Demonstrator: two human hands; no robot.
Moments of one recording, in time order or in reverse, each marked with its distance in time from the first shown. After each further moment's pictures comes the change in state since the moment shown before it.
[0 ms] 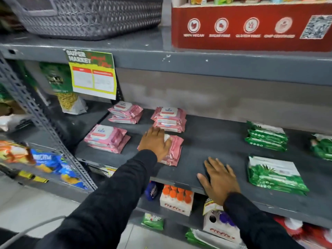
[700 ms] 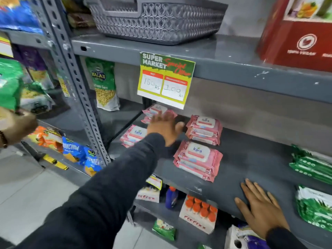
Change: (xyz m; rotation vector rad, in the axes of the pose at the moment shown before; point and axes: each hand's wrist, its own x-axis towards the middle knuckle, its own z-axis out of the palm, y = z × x) left_hand 0.032 -0.105 -0.061 0.074 0.071 -0.113; right_hand 0.005 -0.004 0.008 -0.092 -0.097 0.065
